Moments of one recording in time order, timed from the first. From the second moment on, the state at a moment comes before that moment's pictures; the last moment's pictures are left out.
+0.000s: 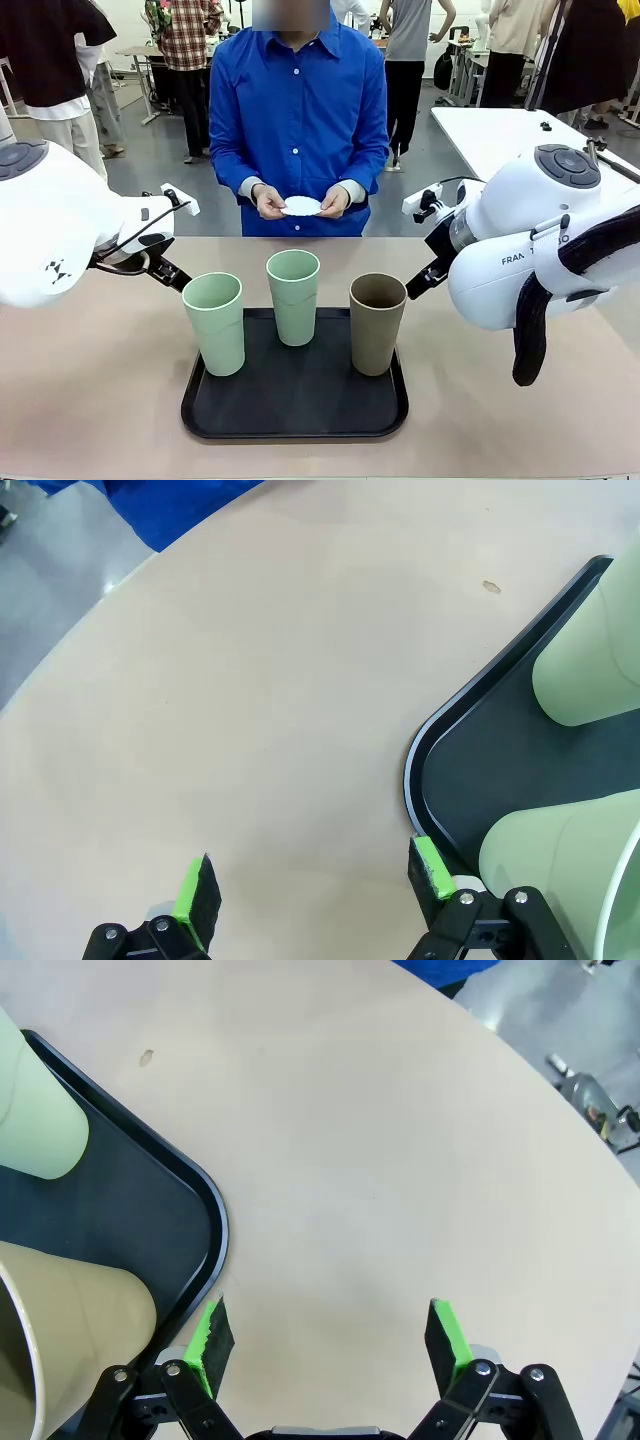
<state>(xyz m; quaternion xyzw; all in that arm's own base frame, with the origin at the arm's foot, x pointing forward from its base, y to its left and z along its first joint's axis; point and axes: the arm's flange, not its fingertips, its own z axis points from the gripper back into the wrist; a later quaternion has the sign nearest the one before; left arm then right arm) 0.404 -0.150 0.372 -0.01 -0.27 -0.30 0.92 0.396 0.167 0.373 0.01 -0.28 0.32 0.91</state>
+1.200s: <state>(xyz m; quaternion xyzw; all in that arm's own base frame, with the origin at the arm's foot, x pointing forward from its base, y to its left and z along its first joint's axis) 0.416 -0.126 0.385 -0.03 -0.26 -0.28 0.92 0.400 0.145 0.379 0.02 -0.25 0.29 0.92</state>
